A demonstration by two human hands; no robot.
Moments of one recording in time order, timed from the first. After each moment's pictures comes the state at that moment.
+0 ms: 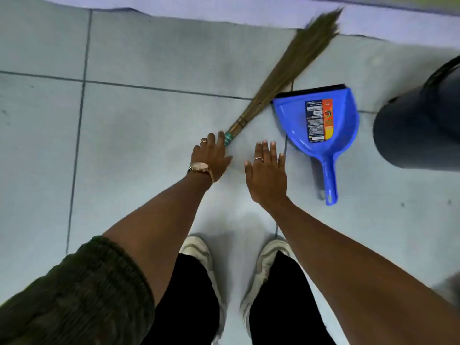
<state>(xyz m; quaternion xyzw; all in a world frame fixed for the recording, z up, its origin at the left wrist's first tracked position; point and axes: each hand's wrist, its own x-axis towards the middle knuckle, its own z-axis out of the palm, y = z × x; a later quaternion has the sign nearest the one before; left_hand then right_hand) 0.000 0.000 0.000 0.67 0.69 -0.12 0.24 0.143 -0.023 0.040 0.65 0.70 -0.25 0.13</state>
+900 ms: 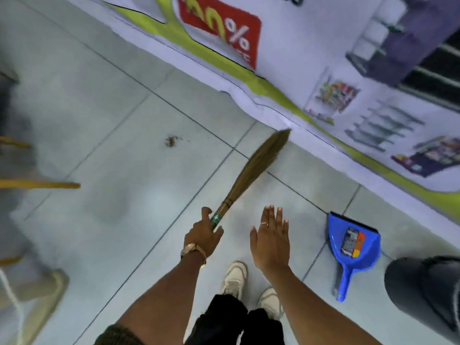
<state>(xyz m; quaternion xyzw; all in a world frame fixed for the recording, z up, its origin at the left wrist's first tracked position) -0.171 -0.192 0.333 0.26 0.90 0.13 0.34 -0.035 -0.088 0.362 0.46 0.84 -0.23 0.15</state>
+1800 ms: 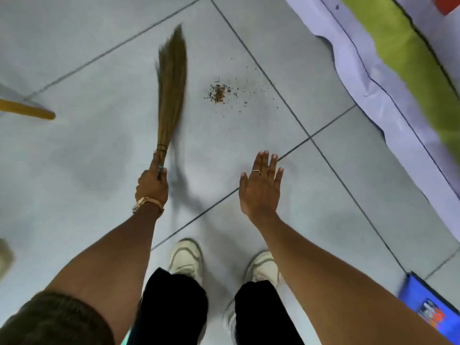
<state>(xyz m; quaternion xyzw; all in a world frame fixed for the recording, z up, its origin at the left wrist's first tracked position) -0.465 -0.293 0.033 -0.02 0.95 0.21 0.24 -0.340 -0.102 0.093 0.36 0.89 -0.15 0.22</state>
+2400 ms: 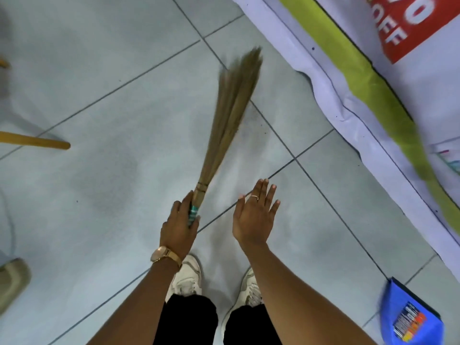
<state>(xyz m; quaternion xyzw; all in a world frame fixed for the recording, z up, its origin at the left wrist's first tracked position) -0.398 -0.263 0.135 0.17 0.92 0.24 0.24 -0.337 -0.116 0.171 0.47 0.84 -0.21 0.17</state>
